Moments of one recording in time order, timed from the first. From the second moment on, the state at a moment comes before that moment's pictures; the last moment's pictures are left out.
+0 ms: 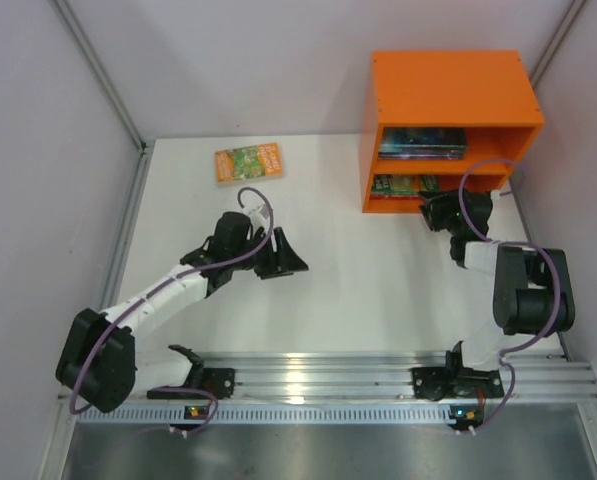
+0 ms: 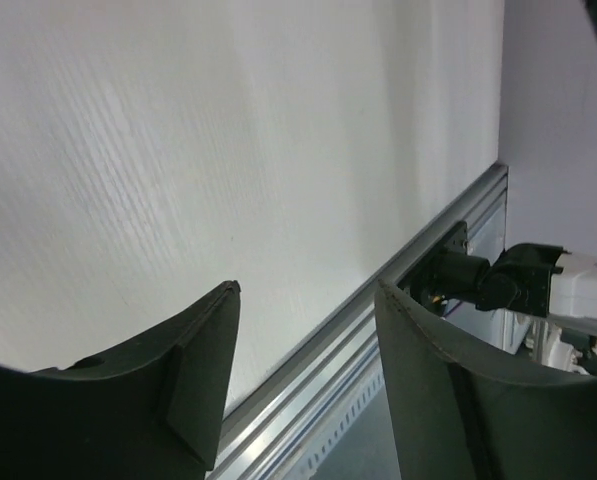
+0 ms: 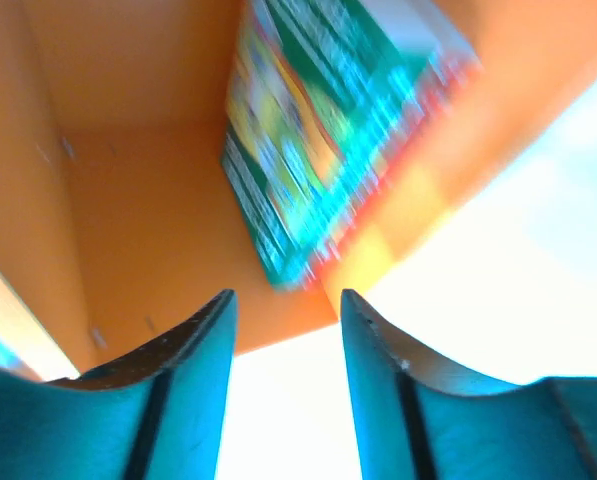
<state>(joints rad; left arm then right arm) -0.51 1.23 0.68 -0.10 0.50 -0.78 -0.08 1.63 0.69 0.57 -0.18 1.28</state>
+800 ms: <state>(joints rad) 0.00 1.60 1.09 -0.08 0.40 -0.78 -0.07 0.77 0.29 0.11 -0.49 0.76</state>
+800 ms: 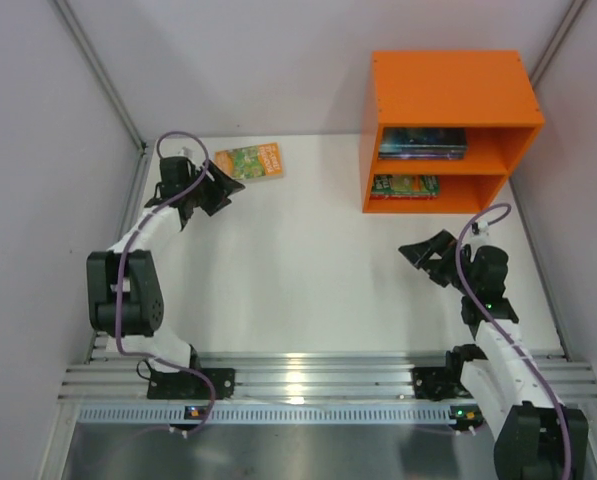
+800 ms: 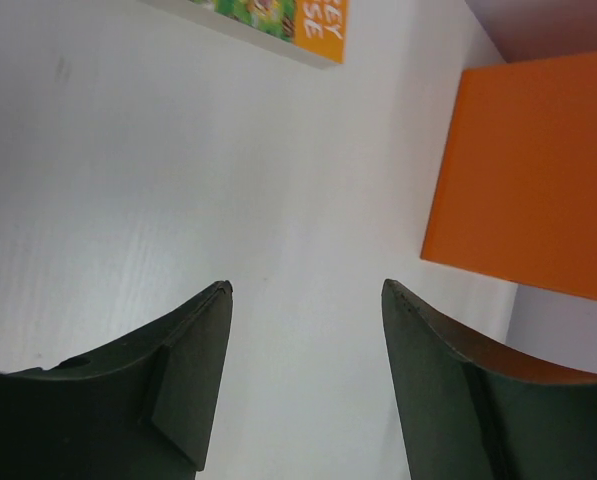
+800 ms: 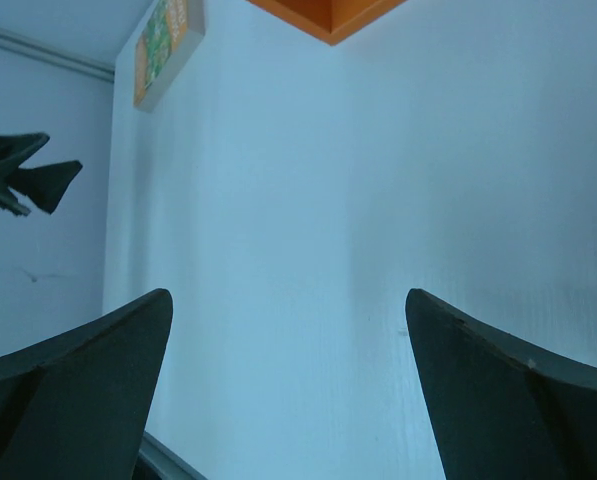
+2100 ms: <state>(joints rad) 0.12 2.30 1.72 -0.17 0.40 -0.55 -0.07 0.69 0.27 -0.07 -0.54 0.59</state>
